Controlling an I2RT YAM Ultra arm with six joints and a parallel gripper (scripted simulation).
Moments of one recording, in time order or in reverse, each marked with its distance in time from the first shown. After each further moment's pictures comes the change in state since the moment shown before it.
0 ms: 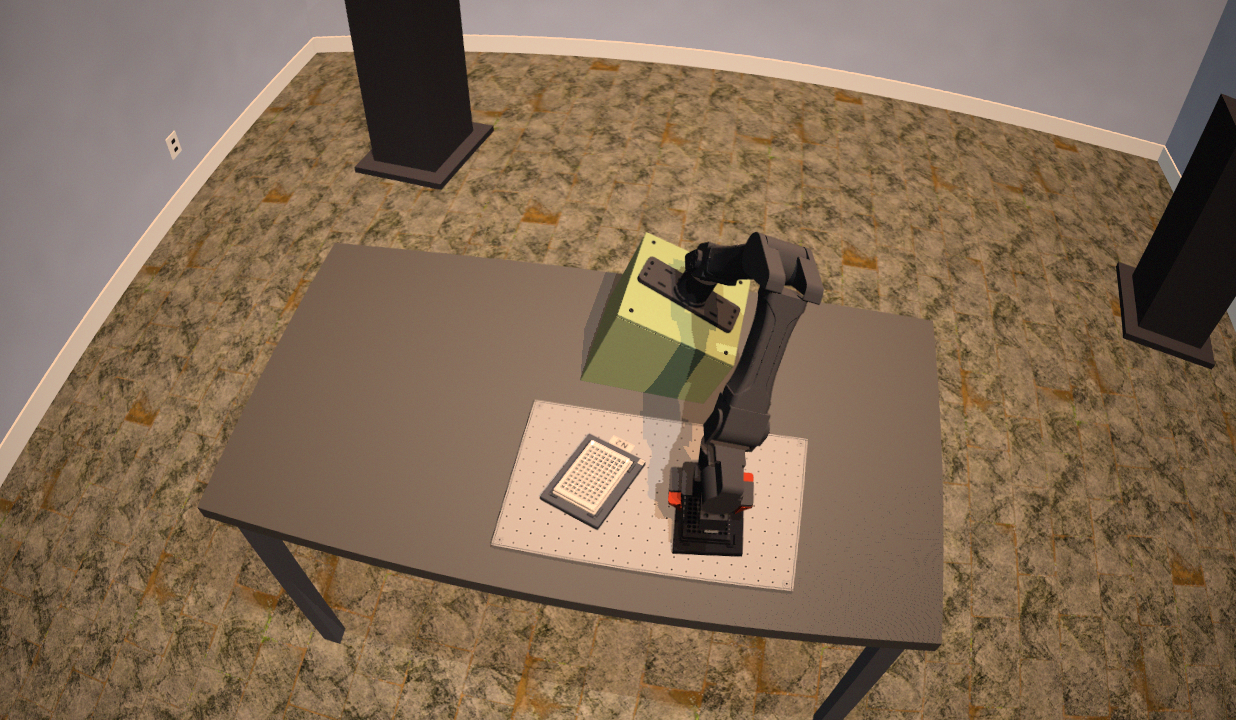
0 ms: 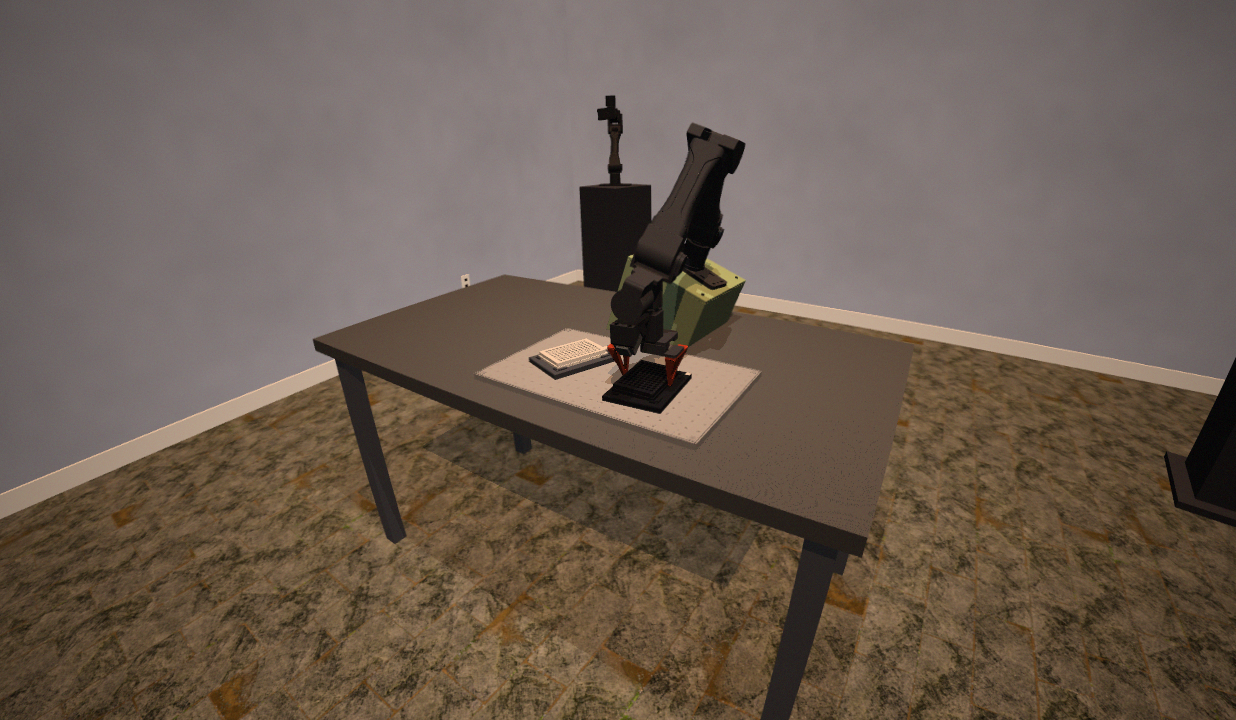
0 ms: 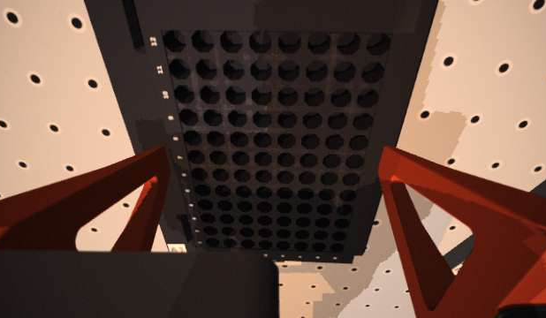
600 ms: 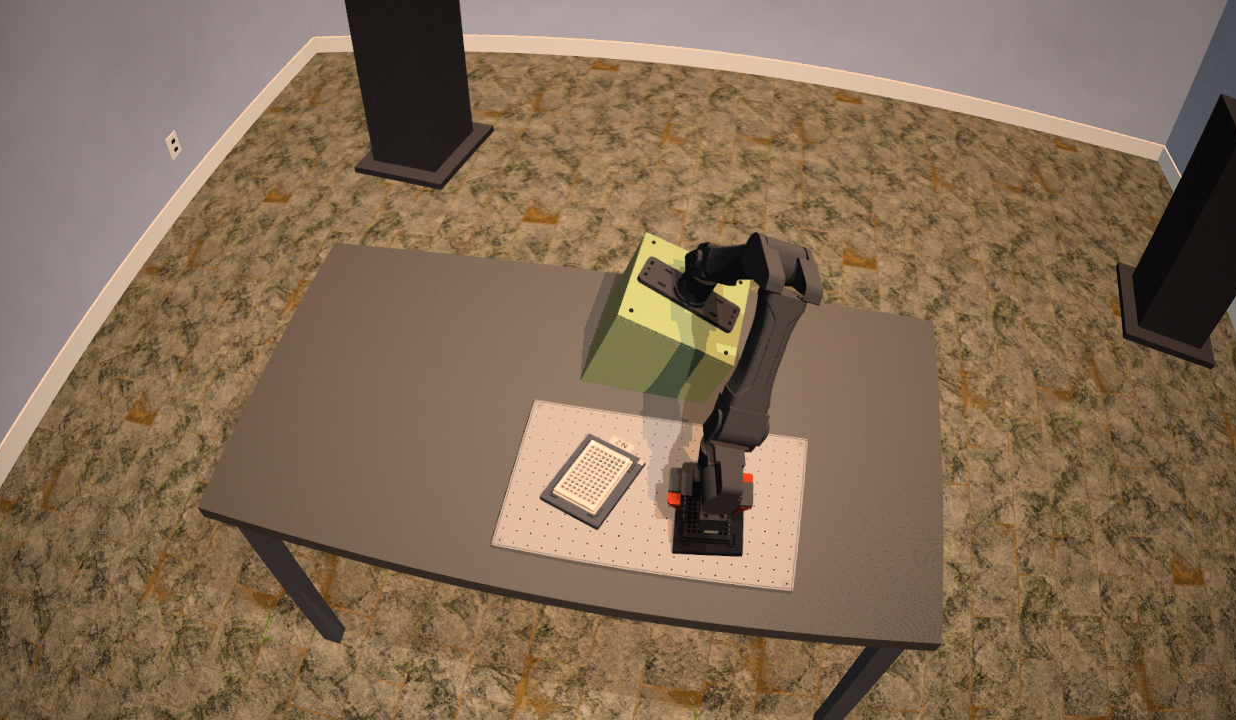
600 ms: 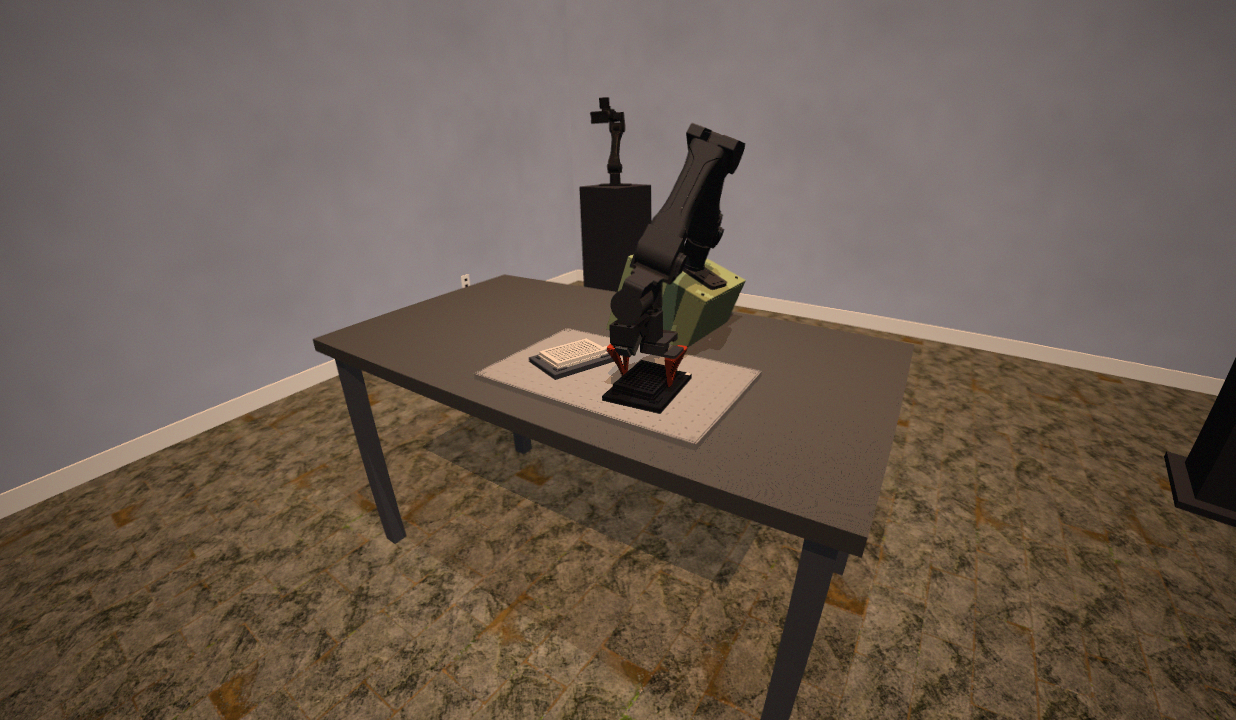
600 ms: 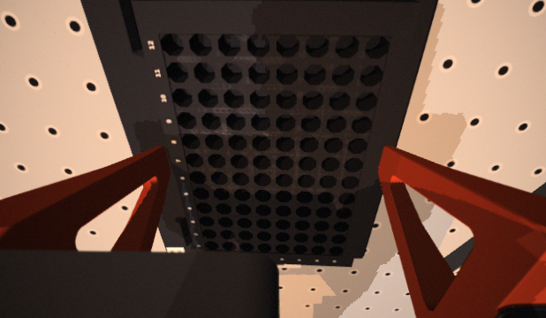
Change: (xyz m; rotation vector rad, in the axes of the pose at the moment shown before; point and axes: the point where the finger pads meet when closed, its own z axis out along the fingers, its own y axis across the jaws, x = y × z) arm -0.001 -0.001 0.001 0.000 -0.005 0.001
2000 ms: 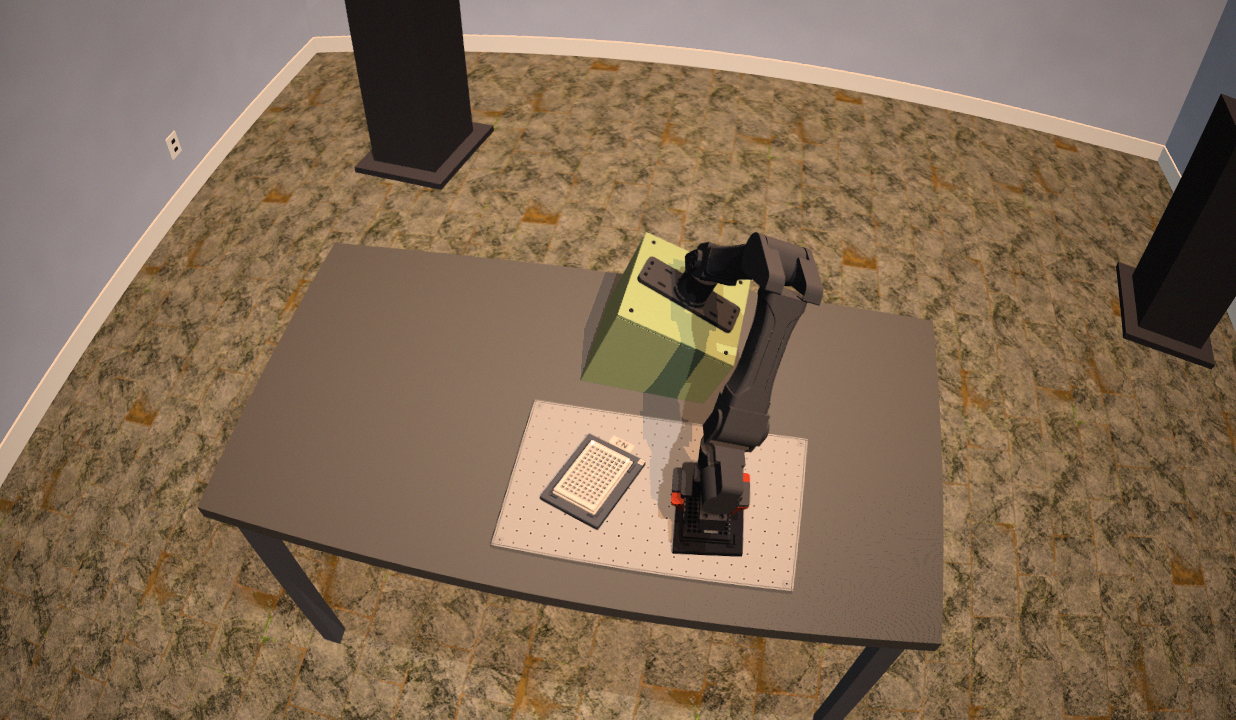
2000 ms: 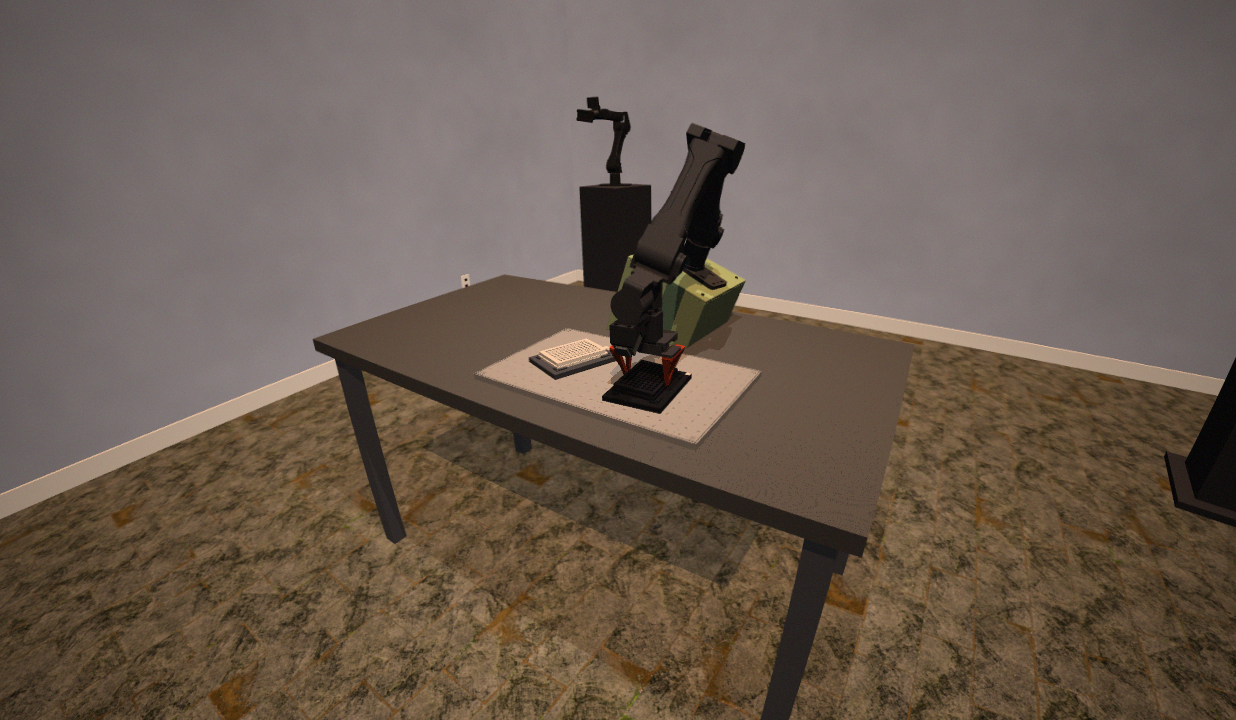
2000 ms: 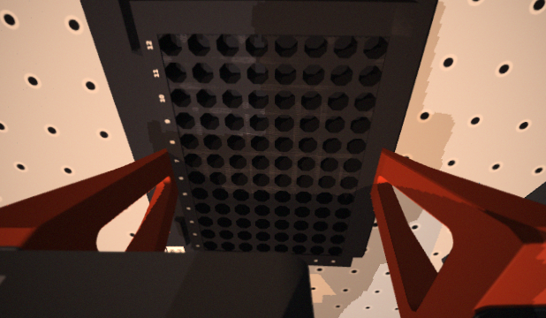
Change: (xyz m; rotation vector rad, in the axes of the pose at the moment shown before) arm 0.001 0.000 0.000 0.000 0.002 0.001
